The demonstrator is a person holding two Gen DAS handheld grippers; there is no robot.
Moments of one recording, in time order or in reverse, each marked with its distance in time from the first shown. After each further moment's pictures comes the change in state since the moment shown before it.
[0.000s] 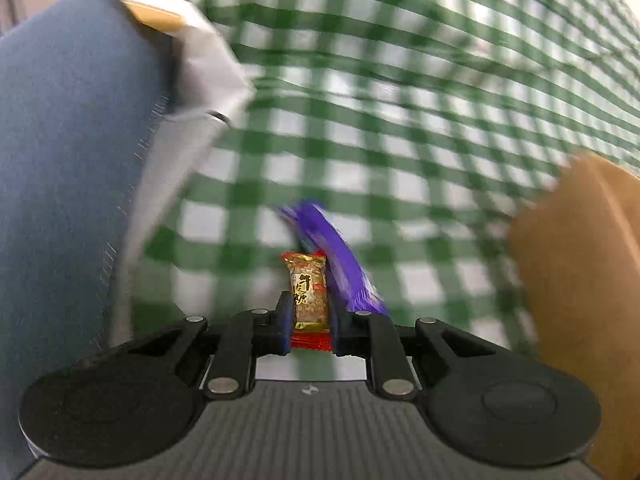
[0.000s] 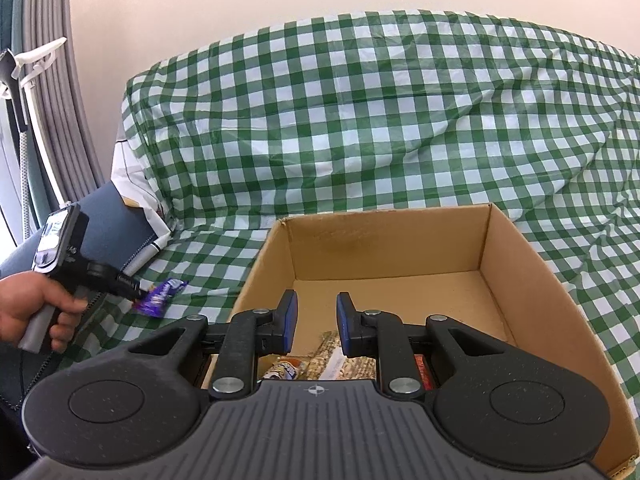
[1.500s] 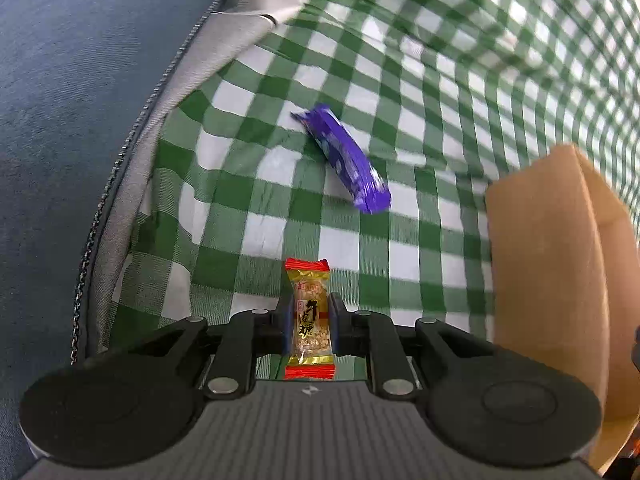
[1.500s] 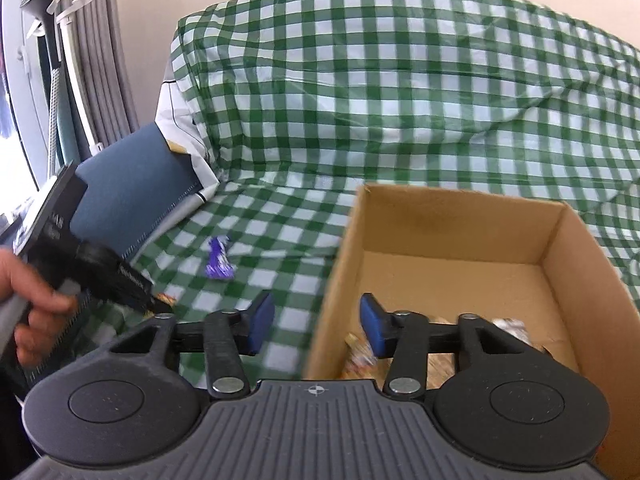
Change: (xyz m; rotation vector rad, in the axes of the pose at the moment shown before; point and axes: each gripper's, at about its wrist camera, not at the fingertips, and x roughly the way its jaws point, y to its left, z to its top) left arm -0.031 0.010 -0.041 -0.288 0.152 -0.037; right arm 0.030 0.065 0.016 -0.117 0.141 0.062
